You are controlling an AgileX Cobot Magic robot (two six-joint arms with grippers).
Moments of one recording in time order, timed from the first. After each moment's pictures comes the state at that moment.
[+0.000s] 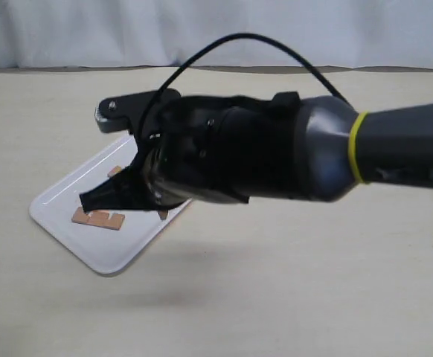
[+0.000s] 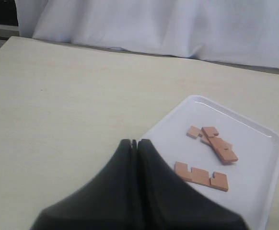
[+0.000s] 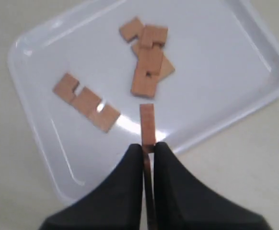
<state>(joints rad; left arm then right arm) -0.06 0.00 0.00 -0.05 0.36 -0.10 0.68 1.87 -1.28 -0.57 0.55 1.04</state>
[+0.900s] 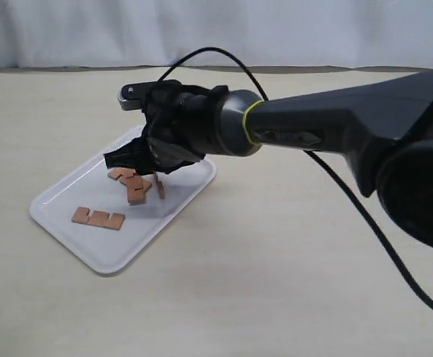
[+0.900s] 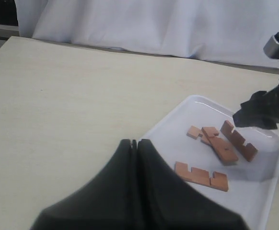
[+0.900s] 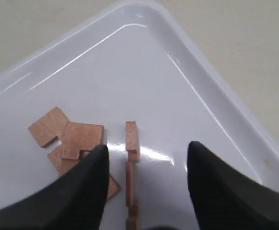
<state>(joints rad) -0.06 0.00 0.00 -0.05 0.36 -0.10 0.51 2.24 -1.63 -0.57 0.52 0.97</state>
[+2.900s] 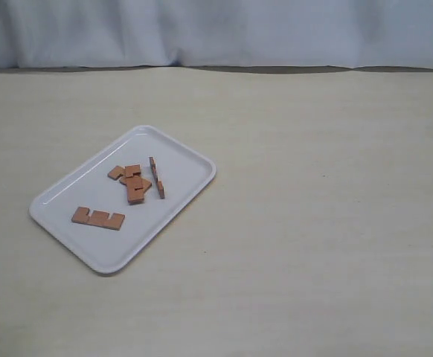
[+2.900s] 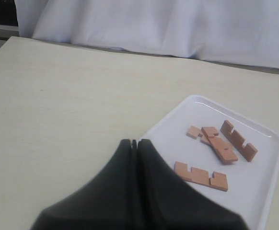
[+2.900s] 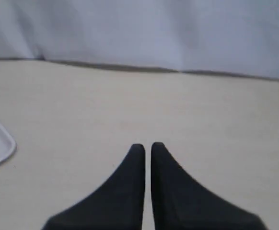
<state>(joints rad) -0.06 0.00 0.00 -0.05 0.36 -0.10 -0.16 0.46 -0.42 -0.21 0.38 0.18</state>
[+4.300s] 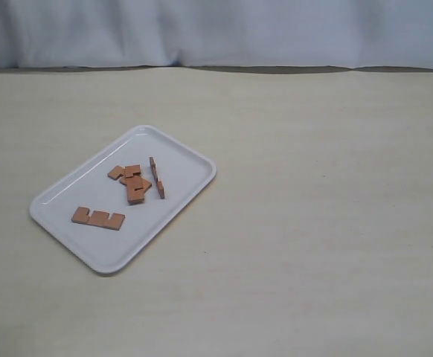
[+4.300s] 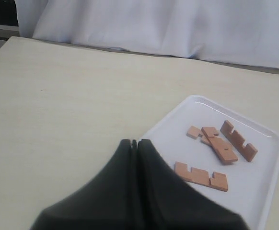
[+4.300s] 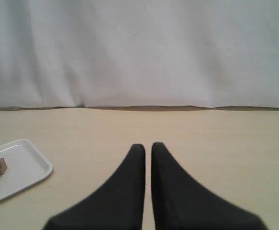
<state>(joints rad) -0.06 0.00 0.00 -0.05 0.36 -0.10 -0.13 0.00 0.00 -0.12 0.14 0.17</state>
